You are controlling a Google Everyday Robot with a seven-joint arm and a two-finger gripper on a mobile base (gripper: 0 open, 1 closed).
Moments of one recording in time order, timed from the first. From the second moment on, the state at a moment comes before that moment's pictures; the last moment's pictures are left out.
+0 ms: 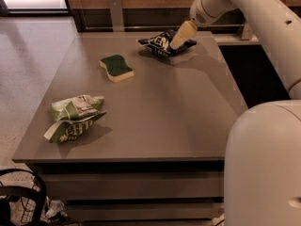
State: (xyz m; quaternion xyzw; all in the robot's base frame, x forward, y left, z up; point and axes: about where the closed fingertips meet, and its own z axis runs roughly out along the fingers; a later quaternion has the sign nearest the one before) arm 0.815 -0.143 0.908 -0.48 0.79 -0.01 0.38
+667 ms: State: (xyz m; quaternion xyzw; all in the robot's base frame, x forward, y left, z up) arm 0.825 -0.101 0.860 -0.50 0.79 0.07 0.36
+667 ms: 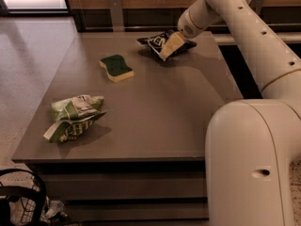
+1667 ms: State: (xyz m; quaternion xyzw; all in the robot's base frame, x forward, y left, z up) arm 0.825 -0.081 0.824 -0.51 0.79 0.09 0.33
